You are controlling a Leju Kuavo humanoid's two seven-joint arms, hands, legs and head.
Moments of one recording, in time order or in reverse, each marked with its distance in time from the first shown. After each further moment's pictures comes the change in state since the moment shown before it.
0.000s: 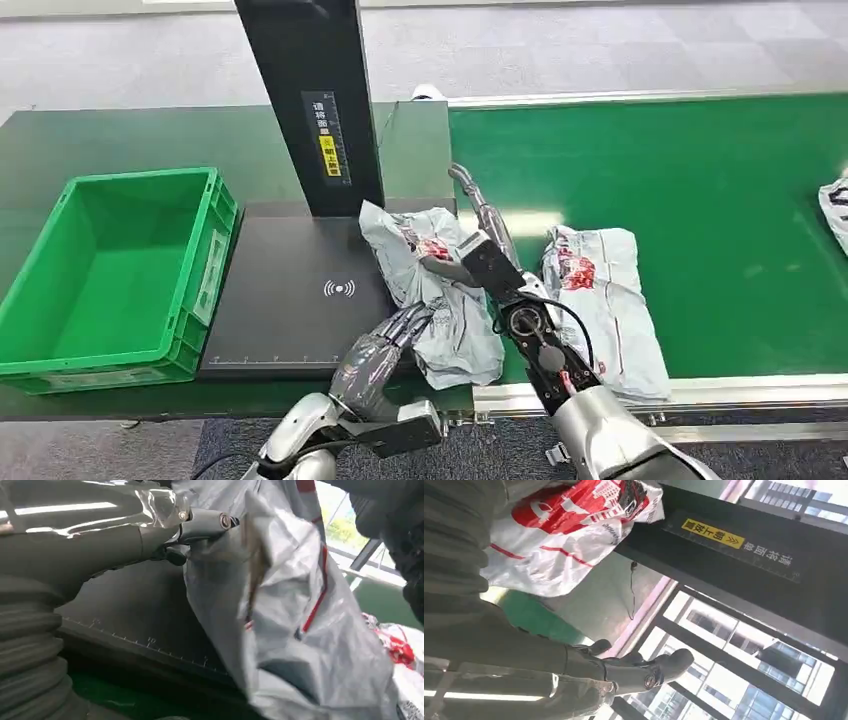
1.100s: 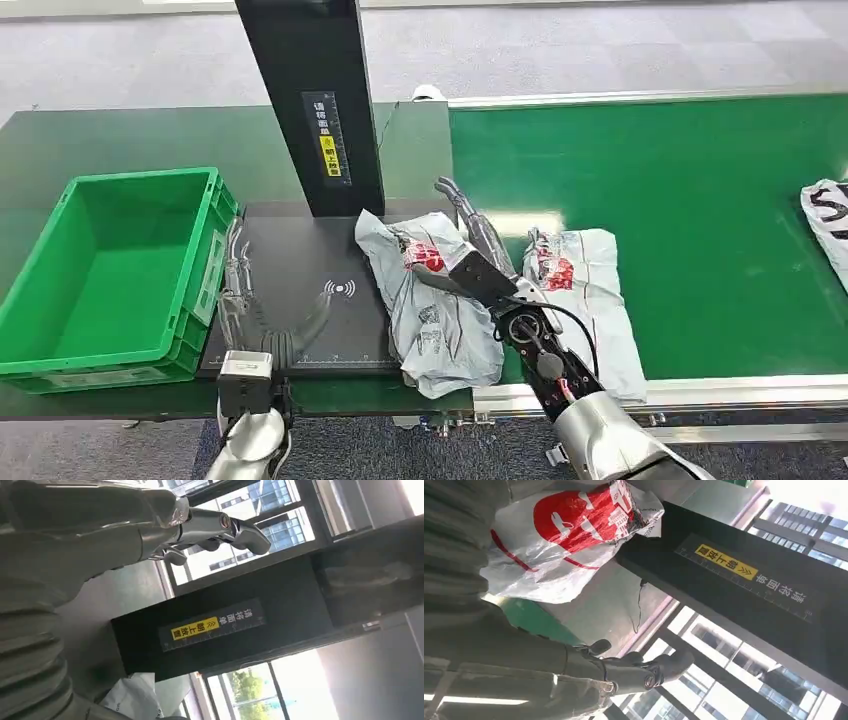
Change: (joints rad) left arm 0.041 -0.059 0.261 -0.232 0.690 0.358 -0.462; right arm 0.020 -0.006 0.005 -0.019 0.096 0.051 0.034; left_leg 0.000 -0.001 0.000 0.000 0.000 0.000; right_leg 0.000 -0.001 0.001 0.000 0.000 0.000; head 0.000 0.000
